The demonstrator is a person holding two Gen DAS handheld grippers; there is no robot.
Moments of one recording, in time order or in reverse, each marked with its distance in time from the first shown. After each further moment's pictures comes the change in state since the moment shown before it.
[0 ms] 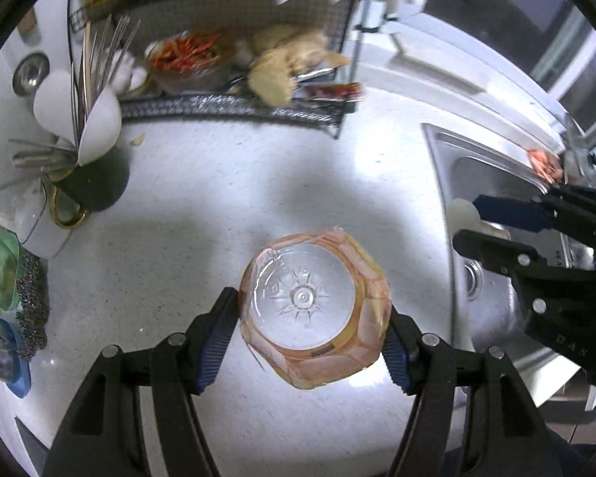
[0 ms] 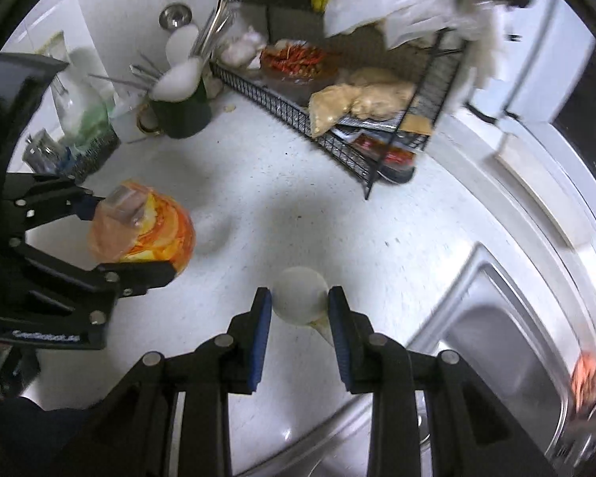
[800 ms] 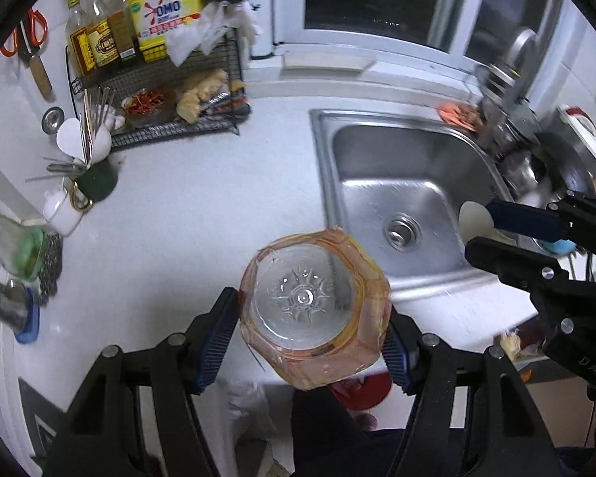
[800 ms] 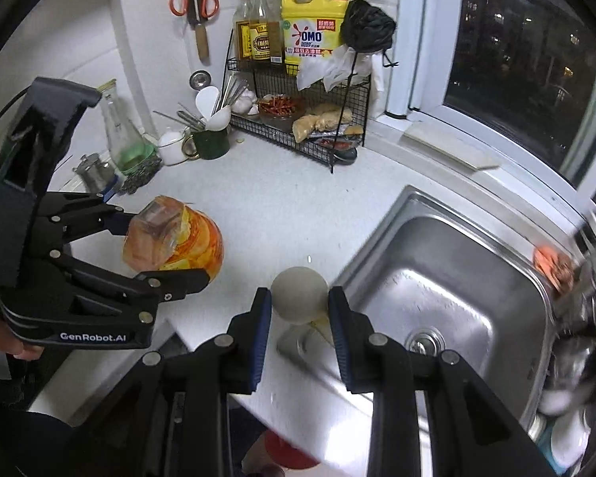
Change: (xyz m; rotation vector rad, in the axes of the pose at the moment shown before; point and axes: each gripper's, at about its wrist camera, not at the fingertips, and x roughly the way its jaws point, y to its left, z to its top) left arm -0.124 -0.146 -0.150 0.162 -0.122 0.010; right arm -0.171 -0.005 -0.169 0.143 -0.204 -0.059
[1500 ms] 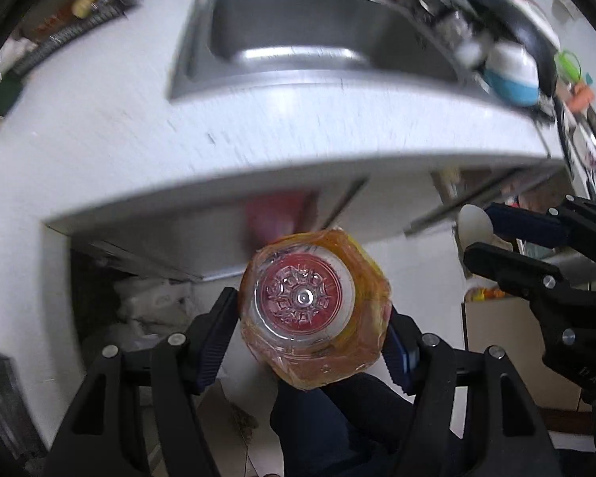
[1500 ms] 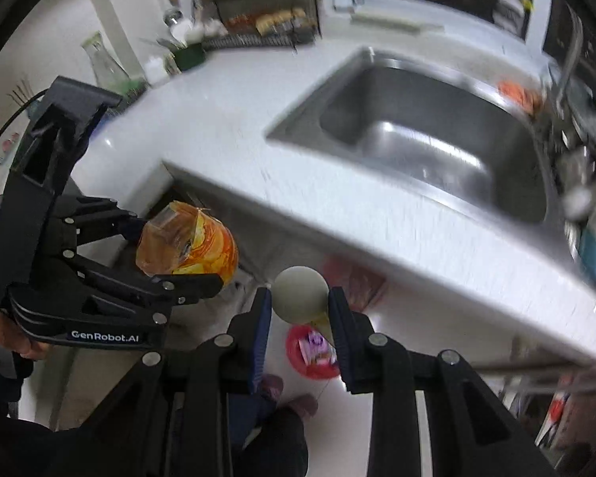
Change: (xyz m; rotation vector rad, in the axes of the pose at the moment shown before) left arm 0.094 -0.118 -0.176 0.110 0.251 -0.169; right arm -0.001 -0.003 -0.204 0.197 0.179 -0.026
